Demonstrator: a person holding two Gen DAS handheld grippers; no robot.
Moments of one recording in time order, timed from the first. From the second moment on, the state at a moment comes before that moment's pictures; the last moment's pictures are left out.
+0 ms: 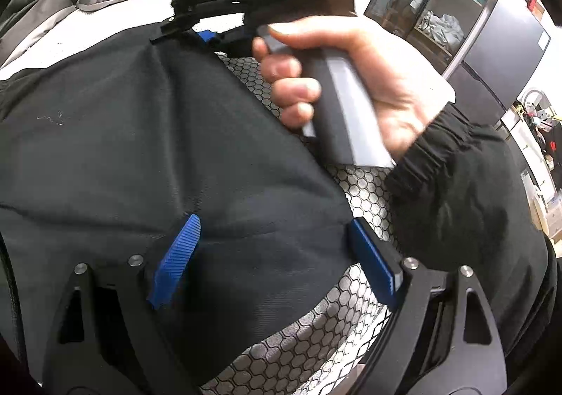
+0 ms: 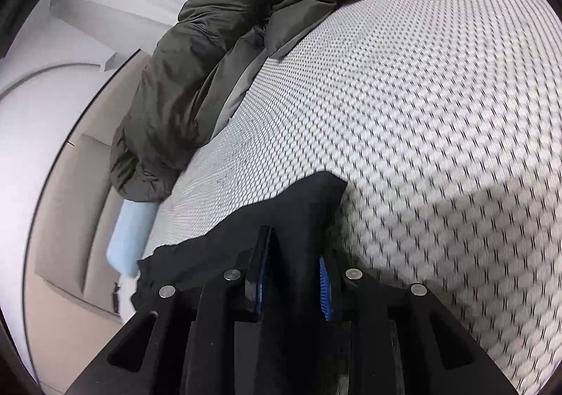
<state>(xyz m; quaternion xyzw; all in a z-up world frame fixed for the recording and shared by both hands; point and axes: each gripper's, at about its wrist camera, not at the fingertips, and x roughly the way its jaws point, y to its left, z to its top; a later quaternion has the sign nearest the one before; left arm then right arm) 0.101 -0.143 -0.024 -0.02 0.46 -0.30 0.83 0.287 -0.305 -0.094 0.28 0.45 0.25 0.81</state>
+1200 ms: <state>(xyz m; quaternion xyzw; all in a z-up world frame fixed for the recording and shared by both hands) 0.243 0.097 -0.037 -0.24 0.50 -0.15 0.82 0.176 -0.254 -0.071 0.09 0.52 0.30 0.80</state>
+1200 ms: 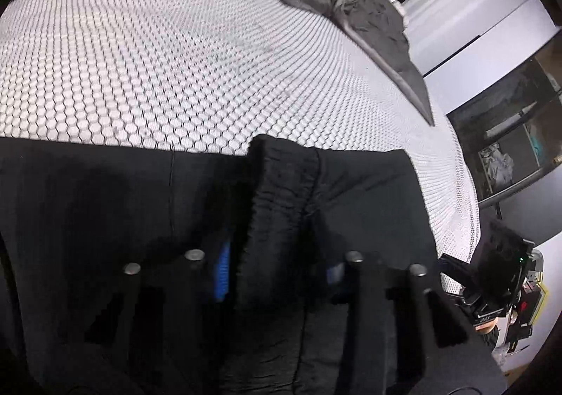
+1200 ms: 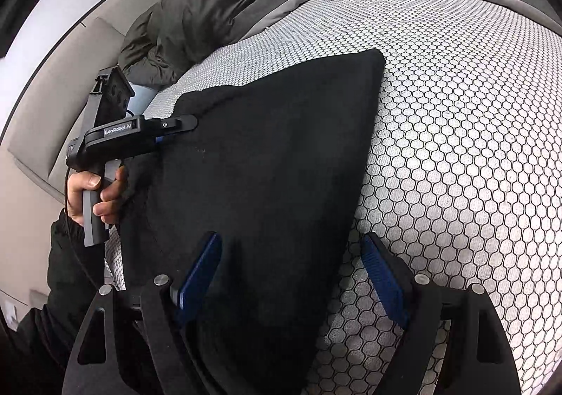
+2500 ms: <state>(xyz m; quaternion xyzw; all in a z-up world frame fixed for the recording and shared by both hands) 0.182 -0.099 -0.006 -0.10 0.51 -0.20 0.83 0.088 -0.257 -0.074 0.13 0.50 0.34 0.79</state>
